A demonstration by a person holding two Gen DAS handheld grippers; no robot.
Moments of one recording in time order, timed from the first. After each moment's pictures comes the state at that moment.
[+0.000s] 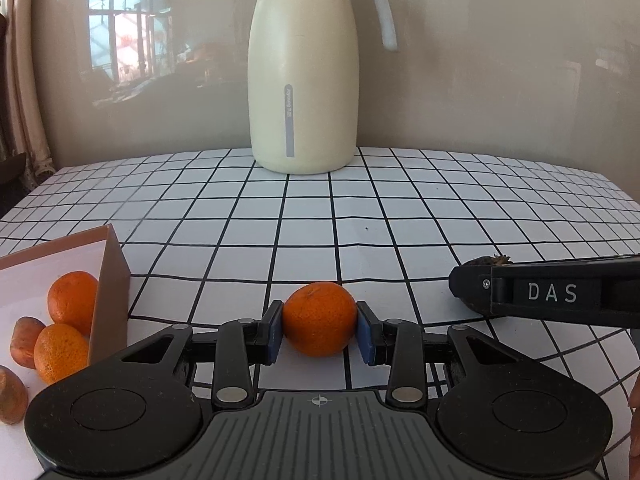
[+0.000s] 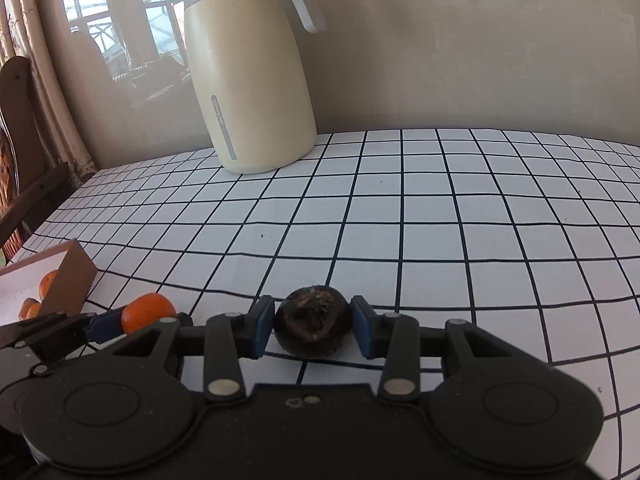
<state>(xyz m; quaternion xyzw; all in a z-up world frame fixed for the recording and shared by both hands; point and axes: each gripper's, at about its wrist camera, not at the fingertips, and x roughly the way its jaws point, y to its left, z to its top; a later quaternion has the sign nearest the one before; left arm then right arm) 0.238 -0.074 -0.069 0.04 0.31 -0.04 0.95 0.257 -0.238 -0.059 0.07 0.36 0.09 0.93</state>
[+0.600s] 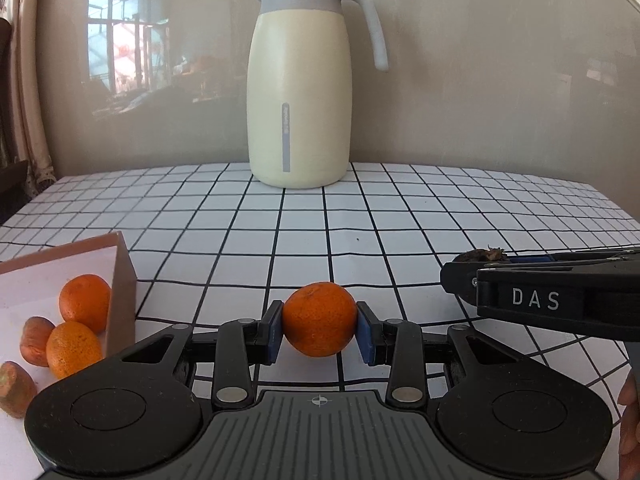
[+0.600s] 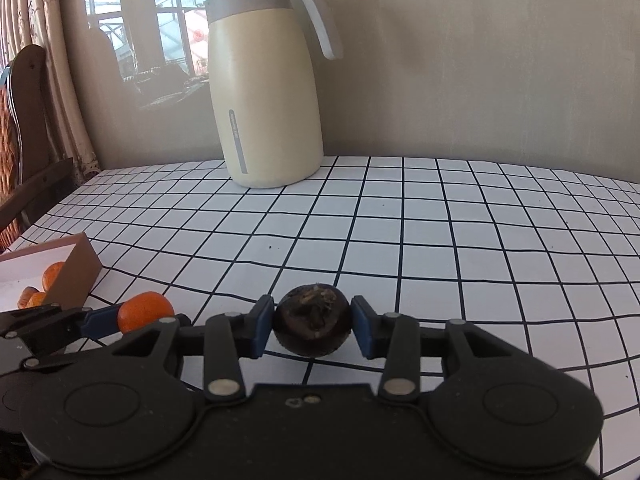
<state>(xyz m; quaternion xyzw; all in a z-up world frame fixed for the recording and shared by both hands) 0.216 -0.069 -0.057 0.03 0.28 -0.05 0.96 0.237 -0.229 -0.047 0.04 0.32 0.09 0.94</state>
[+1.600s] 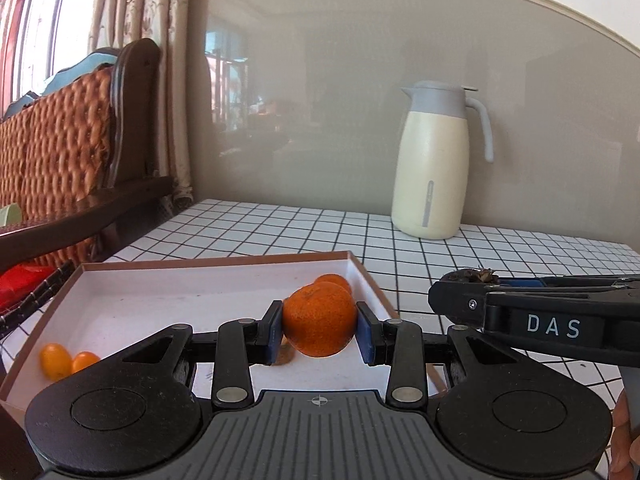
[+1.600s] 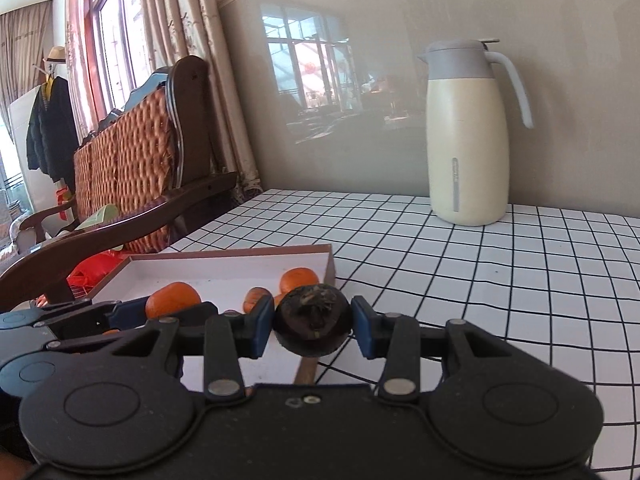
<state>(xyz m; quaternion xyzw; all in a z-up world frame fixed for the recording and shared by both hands) 0.090 0.072 -0.004 0.00 0.21 0.06 0.98 0.147 -0.101 0.002 0.04 0.25 0.25 0.93</state>
